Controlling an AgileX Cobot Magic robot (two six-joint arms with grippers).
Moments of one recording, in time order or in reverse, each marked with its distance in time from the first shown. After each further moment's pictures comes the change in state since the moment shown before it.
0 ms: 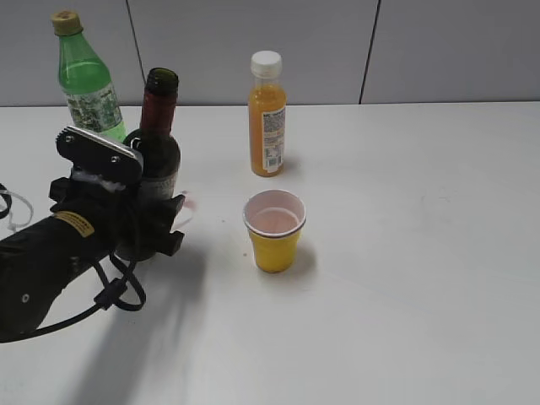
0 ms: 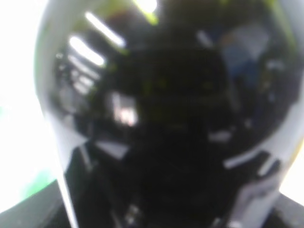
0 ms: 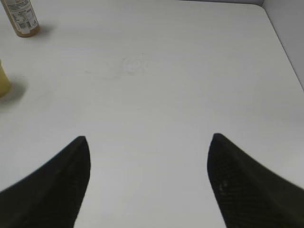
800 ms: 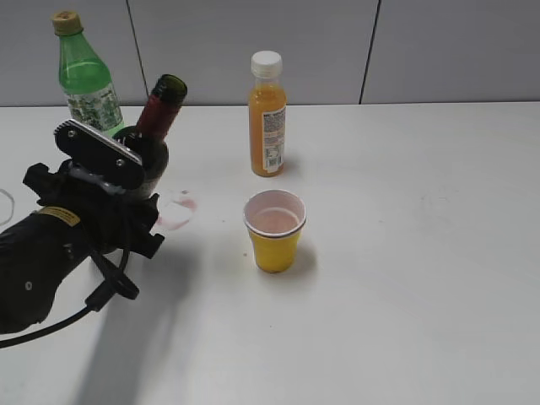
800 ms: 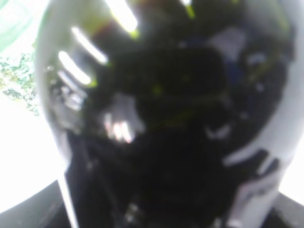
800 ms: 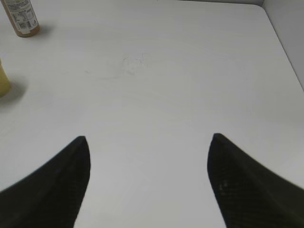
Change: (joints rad) left arm -0.035 -0.049 0.001 -0.293 0.022 0.408; right arm 0.000 0.000 0.000 0.000 -0.001 -0.001
